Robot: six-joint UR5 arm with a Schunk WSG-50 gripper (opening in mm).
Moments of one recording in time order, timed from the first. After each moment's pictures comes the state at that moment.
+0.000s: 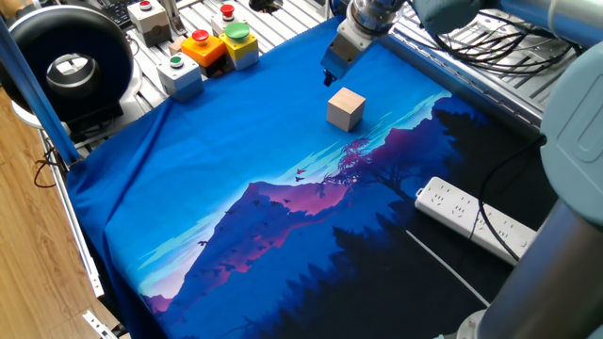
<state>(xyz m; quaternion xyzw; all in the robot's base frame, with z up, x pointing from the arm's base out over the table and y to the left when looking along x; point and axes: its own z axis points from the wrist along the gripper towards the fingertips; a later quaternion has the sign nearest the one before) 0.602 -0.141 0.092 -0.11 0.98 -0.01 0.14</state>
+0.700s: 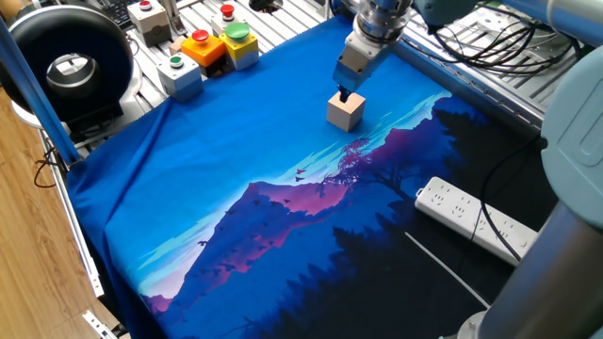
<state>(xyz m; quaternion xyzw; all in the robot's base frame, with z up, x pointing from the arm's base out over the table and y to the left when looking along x) 0.572 -0.143 0.082 -0.11 0.99 -0.01 0.08</state>
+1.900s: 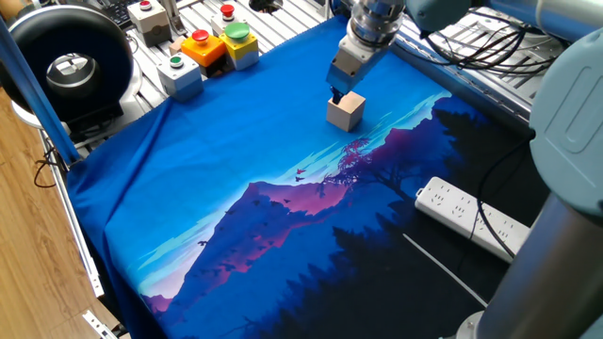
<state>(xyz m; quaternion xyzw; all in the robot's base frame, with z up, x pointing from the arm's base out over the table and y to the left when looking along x) 0.586 -0.136 0.068 -0.11 0.99 0.00 0.09</state>
